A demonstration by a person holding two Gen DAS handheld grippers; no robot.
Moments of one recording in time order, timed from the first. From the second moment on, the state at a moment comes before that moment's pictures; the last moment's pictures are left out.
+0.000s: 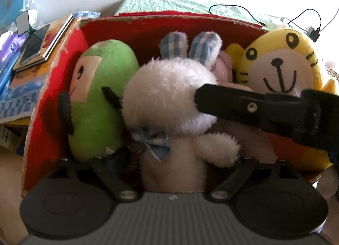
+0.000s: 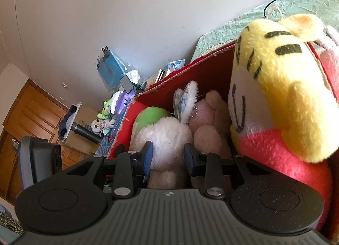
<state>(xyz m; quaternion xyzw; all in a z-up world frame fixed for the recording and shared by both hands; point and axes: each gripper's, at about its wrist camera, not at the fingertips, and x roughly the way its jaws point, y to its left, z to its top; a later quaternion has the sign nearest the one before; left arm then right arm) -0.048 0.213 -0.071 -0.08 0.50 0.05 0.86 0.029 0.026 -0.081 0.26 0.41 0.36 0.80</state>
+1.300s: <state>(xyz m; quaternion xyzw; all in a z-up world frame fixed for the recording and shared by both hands) -0.056 0.201 -0.058 -0.07 0.49 0.09 0.86 -0.001 0.012 -0.071 0.22 0.36 0.33 0.84</state>
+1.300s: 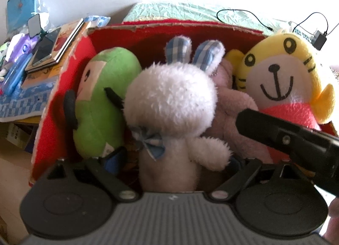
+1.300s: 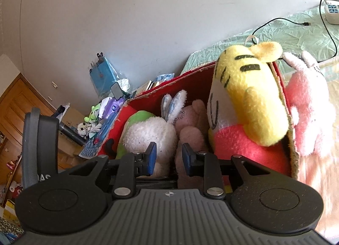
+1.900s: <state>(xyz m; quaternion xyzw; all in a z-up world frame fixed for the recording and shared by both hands) -0.066 0.195 -0.041 -0.03 0.47 0.11 0.87 -0.025 0.008 -0.058 0.20 0.33 0.30 0.87</state>
